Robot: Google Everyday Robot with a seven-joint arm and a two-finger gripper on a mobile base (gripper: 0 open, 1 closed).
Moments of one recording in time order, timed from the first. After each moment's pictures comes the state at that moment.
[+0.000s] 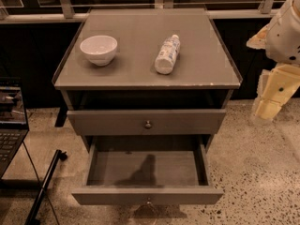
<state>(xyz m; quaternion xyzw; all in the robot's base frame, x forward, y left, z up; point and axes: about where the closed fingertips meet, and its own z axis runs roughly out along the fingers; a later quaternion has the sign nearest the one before) 0.438 -0.217 0.976 -0.60 0.78 -0.03 0.16</state>
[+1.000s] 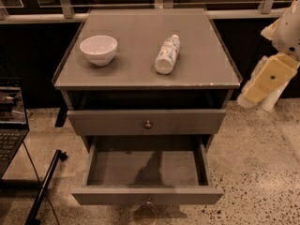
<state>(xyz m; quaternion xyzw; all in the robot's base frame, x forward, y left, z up) 0.465 -0.227 0.986 -0.50 0.83 -0.03 0.25</state>
